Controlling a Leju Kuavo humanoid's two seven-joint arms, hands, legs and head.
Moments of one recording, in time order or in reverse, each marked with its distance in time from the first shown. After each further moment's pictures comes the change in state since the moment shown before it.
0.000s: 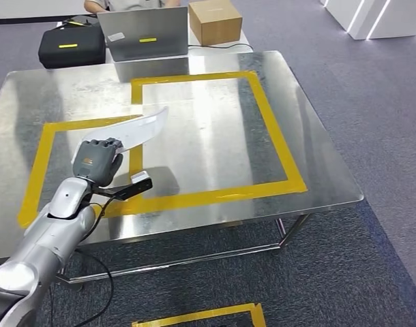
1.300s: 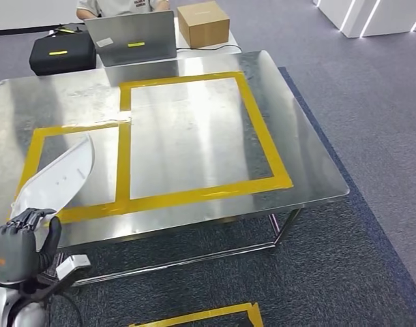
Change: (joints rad) left arm 0.794 0.130 0.293 -1.007 0.334 0.086 -0.245; right arm 0.018 0.001 -0.009 0.007 -0.078 -0.026 -0.018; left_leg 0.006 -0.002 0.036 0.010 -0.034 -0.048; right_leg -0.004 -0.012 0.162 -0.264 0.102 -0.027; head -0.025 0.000
